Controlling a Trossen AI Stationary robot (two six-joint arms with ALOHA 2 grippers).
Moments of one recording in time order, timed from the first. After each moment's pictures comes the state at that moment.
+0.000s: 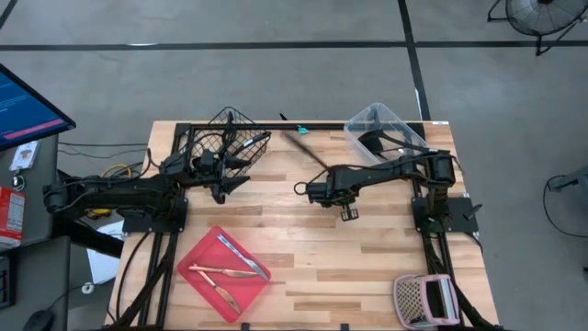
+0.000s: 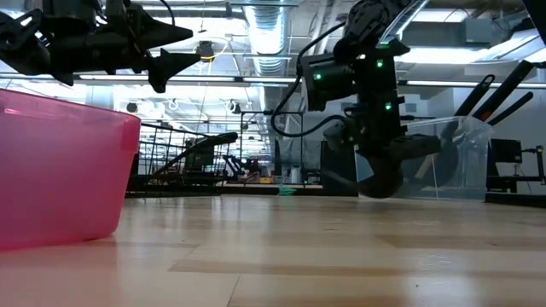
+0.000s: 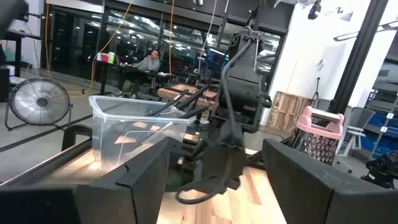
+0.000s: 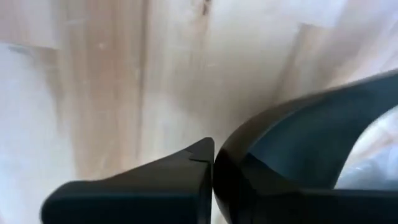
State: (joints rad) left arm 0.35 0.85 0.17 0.85 0.24 -0.27; right arm -0.03 1.94 1.24 -1.04 0.31 -0.21
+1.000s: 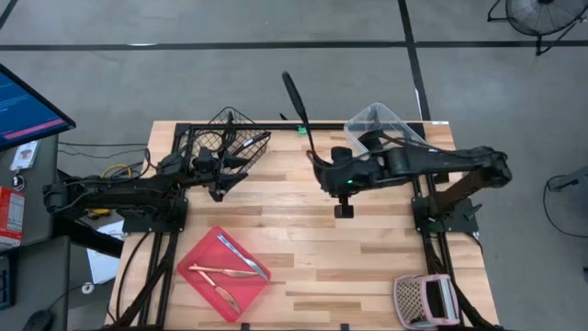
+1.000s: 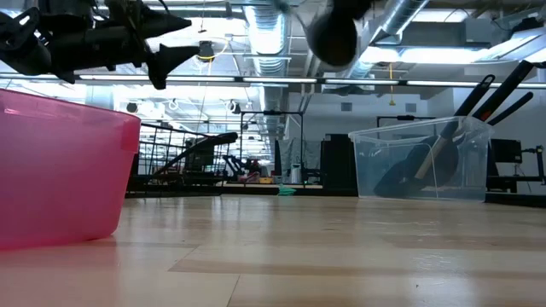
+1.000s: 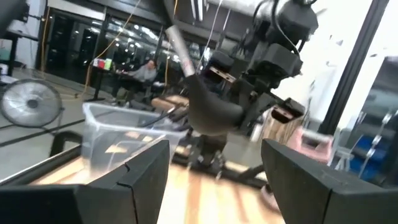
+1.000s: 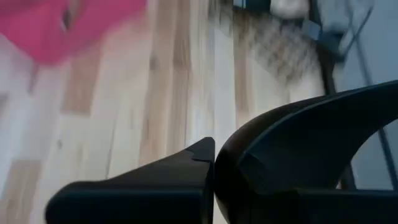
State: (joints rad) left arm 0.35 0.85 0.17 0.91 0.23 -0.35; right arm 0.09 1.50 1.49 -0.92 0.24 -0.09
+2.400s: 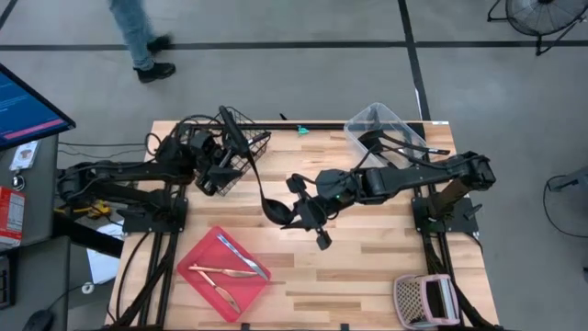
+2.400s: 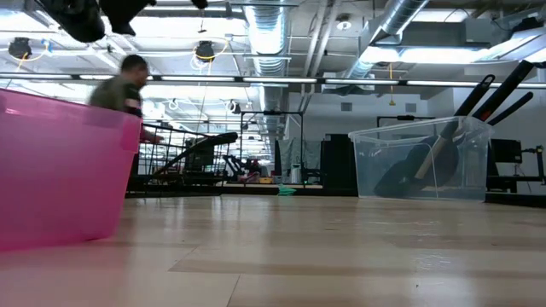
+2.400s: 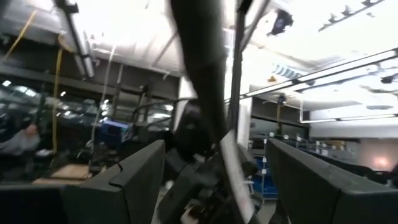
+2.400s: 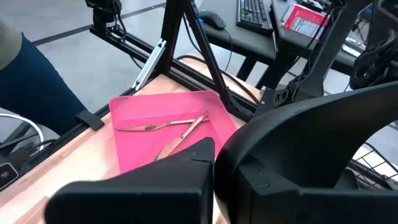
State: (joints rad) left arm 0.32 1.10 0.54 1.22 0.56 -0.51; right arm 0.18 1.64 1.49 -0.26 -0.16 -0.38
